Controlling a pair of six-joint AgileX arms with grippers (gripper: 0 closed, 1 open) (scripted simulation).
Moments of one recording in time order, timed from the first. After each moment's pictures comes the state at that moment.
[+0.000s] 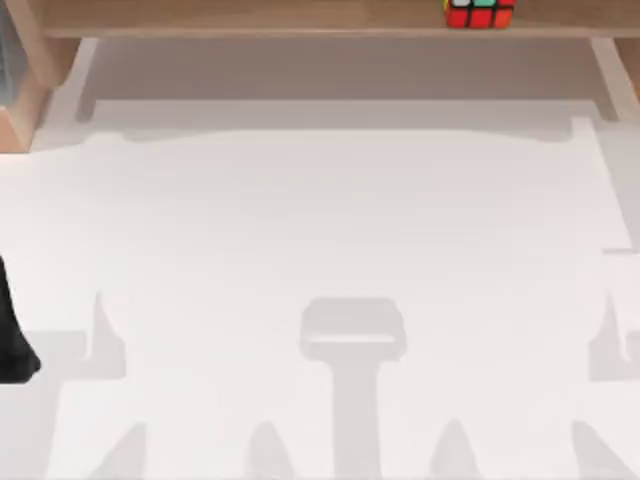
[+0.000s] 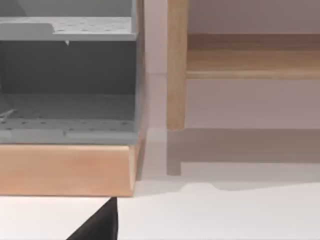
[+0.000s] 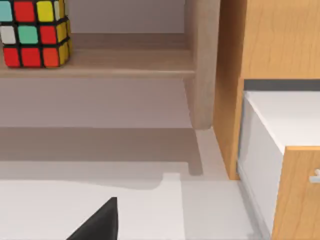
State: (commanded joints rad) left arm 0.00 0.00 0.00 0.00 0.00 0.00; right arm 0.00 0.00 0.00 0.00 0.00 0.00
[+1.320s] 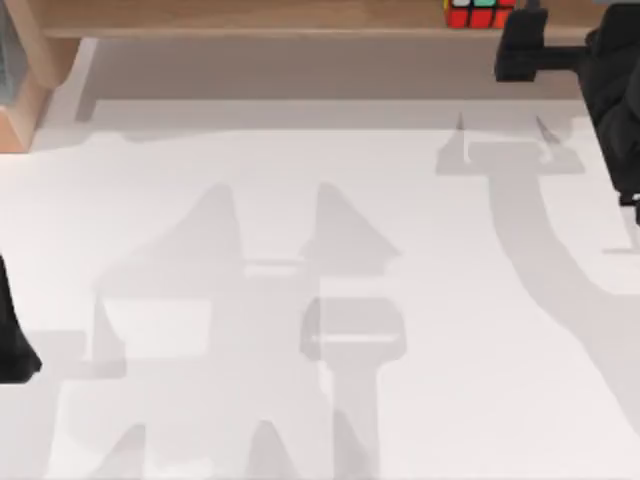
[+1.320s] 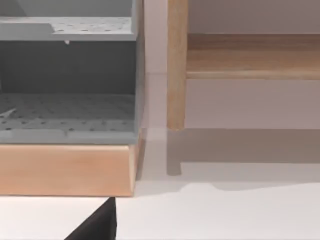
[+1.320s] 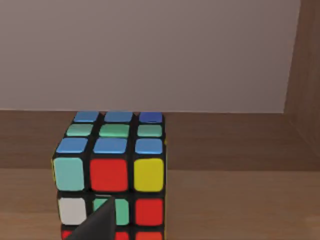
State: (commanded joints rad) left arm 0.00 0.00 0.00 0.00 0.00 0.00; right arm 0.37 1.63 0.82 0.81 0.39 0.01
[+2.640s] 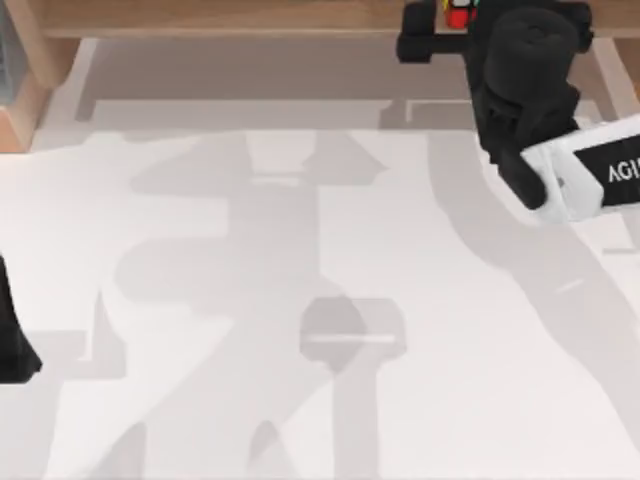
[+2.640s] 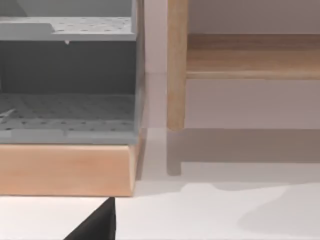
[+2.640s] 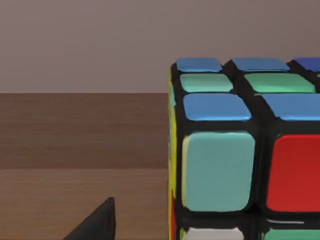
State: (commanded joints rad) left arm 0.00 0.00 0.00 0.00 0.00 0.00; right arm 0.41 2.16 1.24 0.92 0.44 0.01
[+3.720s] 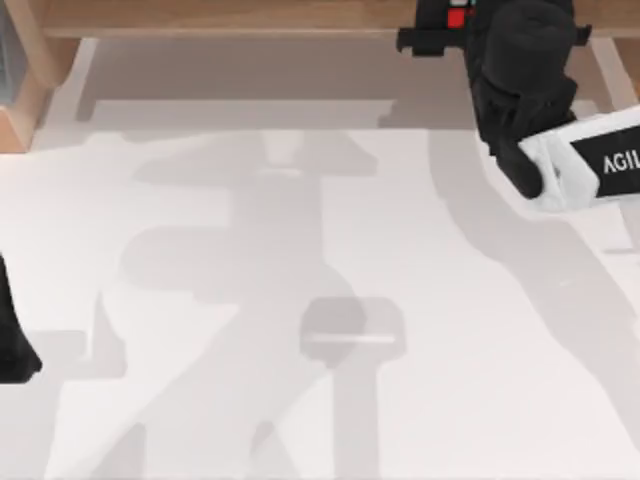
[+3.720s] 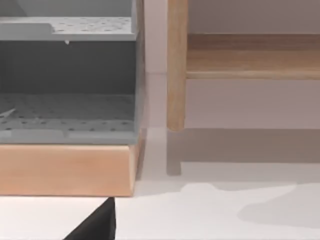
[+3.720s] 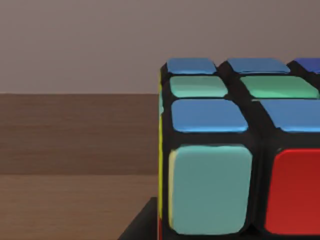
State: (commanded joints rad) left arm 0.00 0.00 0.00 0.00 0.00 0.00; right arm 0.39 2.19 1.29 0.90 0.43 0.01
